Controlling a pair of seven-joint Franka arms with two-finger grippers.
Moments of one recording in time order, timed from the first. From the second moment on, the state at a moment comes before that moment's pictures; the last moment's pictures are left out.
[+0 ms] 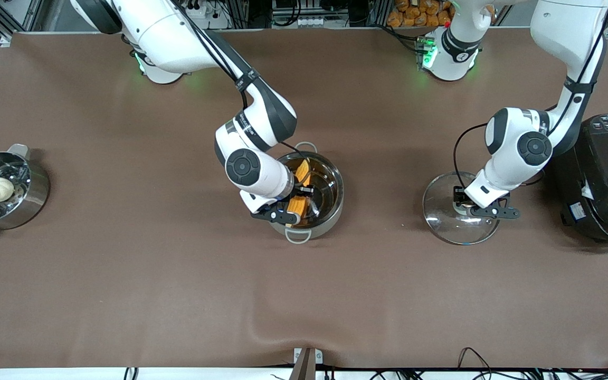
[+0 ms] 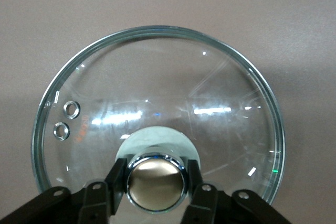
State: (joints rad) left arm -0.01 0.32 -0.09 -2.22 0.10 2.57 -0.07; right arm 0.62 0.74 0.04 -1.34 0.35 2.09 0.68
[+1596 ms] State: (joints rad) left arm 0.00 0.06 -0.09 -1.48 0.05 1.46 -0.07; right arm 0.06 0.28 0.00 -1.61 0.16 1.72 -0.06
